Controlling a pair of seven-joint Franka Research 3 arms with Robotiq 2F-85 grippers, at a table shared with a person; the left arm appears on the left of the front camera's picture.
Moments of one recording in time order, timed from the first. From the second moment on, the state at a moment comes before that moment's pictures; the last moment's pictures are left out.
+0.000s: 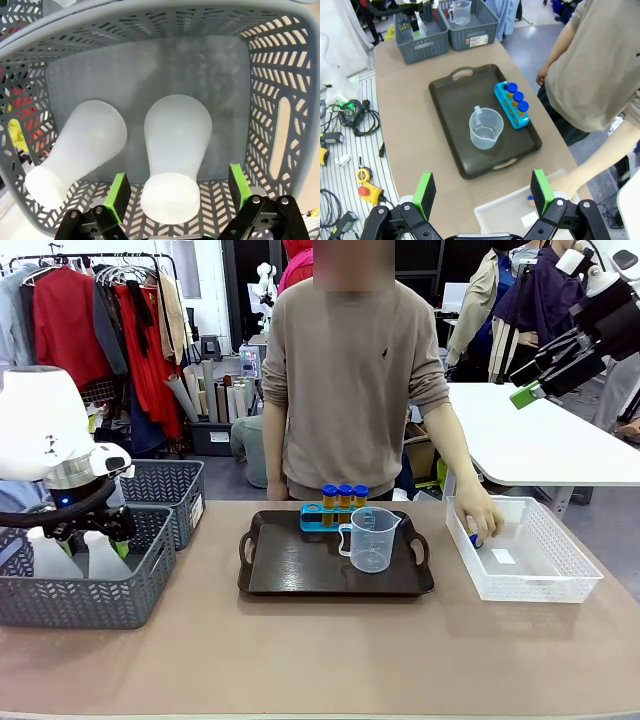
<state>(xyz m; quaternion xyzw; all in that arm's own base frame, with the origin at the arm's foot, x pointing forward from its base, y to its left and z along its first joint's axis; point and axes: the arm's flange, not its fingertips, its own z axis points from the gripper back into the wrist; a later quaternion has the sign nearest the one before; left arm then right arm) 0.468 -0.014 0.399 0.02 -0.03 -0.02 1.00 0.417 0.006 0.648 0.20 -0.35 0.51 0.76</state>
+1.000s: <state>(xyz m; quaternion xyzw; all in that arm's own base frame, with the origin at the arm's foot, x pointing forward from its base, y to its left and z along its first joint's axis) 0.478 -0.012 0.418 0.01 -0.04 0.00 1.00 0.417 0.006 0.648 0.20 -0.35 0.51 0.76</state>
